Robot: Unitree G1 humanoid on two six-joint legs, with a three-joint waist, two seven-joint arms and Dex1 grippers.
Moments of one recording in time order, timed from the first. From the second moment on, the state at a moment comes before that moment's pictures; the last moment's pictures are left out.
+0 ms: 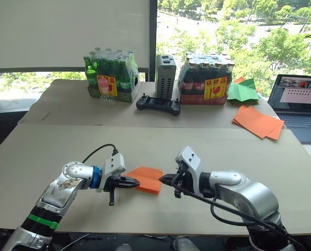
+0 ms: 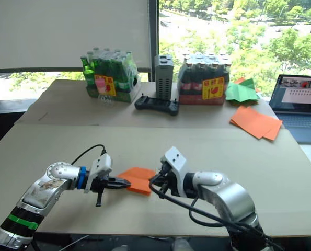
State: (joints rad) left arm -0.34 0.71 -0.20 -0.07 -0.29 0.41 -1.20; right arm -0.40 -0.38 0.14 -0.58 0.38 1.21 0.69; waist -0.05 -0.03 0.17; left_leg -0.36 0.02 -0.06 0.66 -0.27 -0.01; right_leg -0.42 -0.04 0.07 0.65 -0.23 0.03
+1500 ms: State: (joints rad) left arm -0.32 0.71 -0.22 -0.14 -0.28 0.43 -1.19; right arm -0.49 -0.28 0.11 -0.09 0.51 1.14 0.66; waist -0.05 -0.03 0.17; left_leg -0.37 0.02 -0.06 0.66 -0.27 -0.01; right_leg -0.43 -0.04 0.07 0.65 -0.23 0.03
